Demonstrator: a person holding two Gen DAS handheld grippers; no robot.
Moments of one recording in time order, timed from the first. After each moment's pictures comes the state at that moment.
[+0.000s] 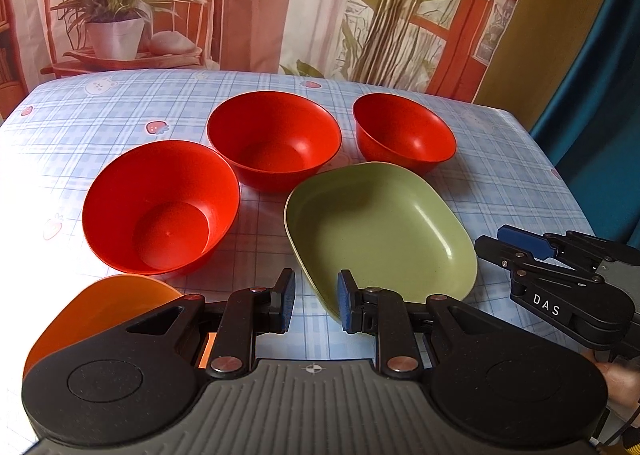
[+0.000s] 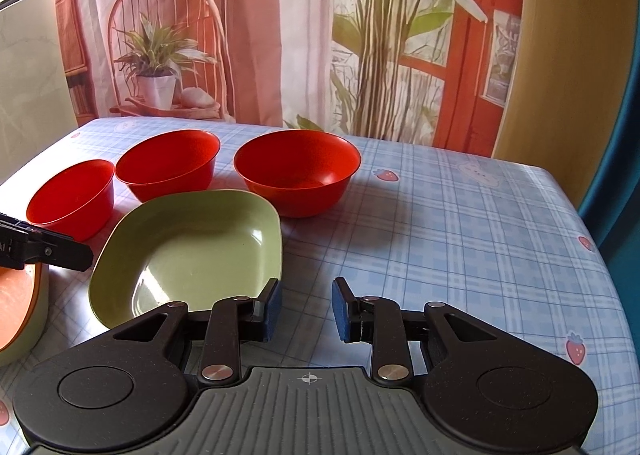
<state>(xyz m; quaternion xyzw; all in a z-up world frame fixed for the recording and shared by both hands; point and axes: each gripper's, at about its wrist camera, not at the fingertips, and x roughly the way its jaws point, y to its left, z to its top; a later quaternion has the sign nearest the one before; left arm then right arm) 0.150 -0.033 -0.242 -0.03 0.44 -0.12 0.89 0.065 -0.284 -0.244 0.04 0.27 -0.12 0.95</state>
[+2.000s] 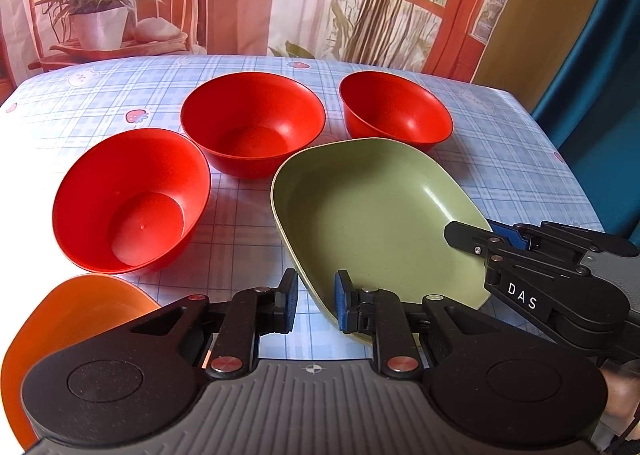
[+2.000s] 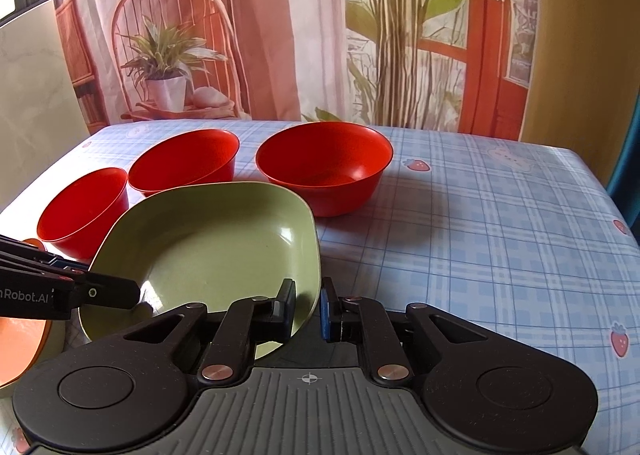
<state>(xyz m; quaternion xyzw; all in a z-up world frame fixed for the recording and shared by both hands) 0.158 -0.046 -0.250 -0.02 0.46 -0.13 0.88 0.085 -0.281 -0.248 0.07 0.28 -0.09 0.95</state>
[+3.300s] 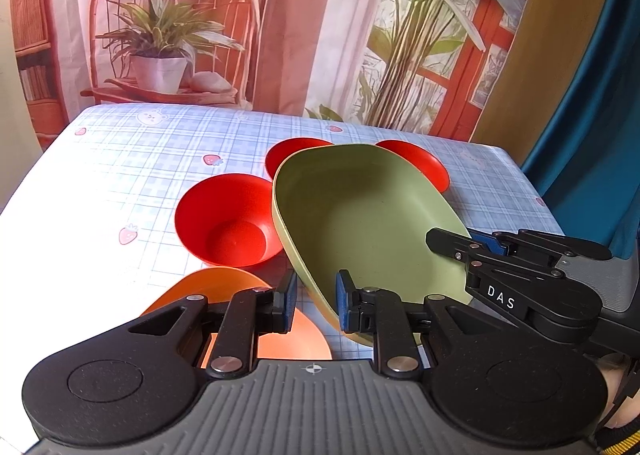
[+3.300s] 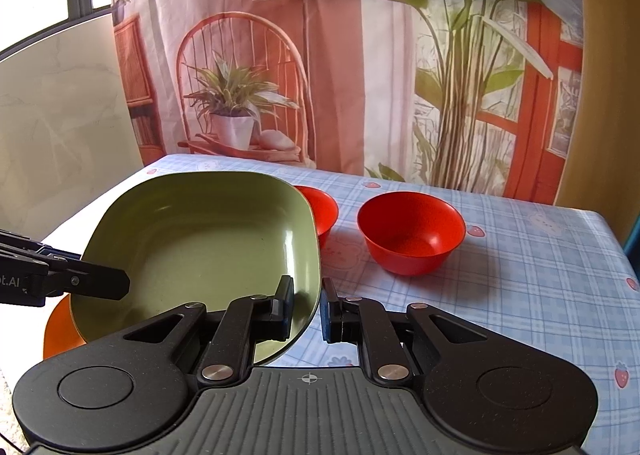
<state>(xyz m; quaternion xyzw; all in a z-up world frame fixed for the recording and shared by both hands) 0.083 0.022 -0.184 -0.04 0.39 -0.10 0.91 0.066 -0.210 -0.193 0.04 0.23 -0.04 0.97</state>
